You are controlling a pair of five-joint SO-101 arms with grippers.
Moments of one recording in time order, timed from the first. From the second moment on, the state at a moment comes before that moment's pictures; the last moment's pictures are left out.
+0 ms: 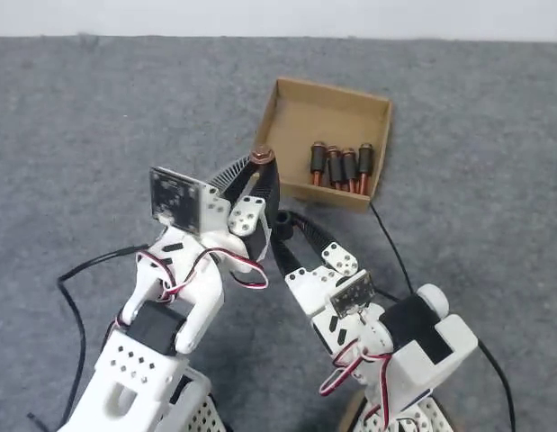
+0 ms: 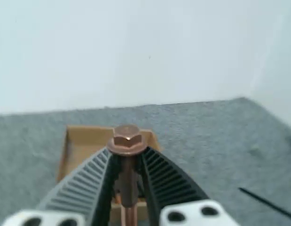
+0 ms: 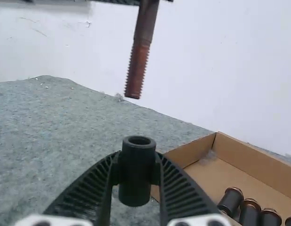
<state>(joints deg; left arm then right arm) 20.5 -67.7 67.5 23.5 17.2 -37.5 8.6 93.9 -97.5 5.9</state>
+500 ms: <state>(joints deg) 23.1 -68.6 77.4 15.3 20.9 -37.3 8.6 93.9 -97.4 5.9</state>
